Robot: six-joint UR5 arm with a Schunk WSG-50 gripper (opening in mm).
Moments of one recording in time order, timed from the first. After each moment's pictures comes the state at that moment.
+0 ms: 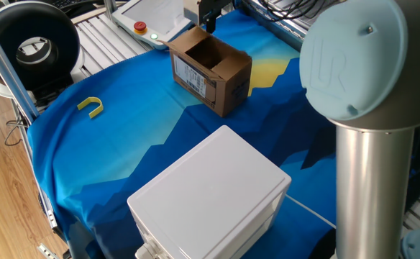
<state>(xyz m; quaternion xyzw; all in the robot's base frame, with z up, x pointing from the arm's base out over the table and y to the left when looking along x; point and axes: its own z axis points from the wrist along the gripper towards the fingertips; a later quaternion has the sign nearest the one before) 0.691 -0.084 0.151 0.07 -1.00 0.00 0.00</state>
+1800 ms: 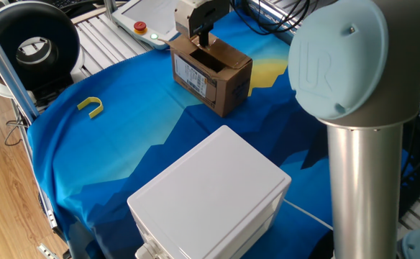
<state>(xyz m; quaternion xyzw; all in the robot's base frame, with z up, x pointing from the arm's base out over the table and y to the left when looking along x) 0.699 -0.076 0.112 0.05 -1.00 0.01 0.01</state>
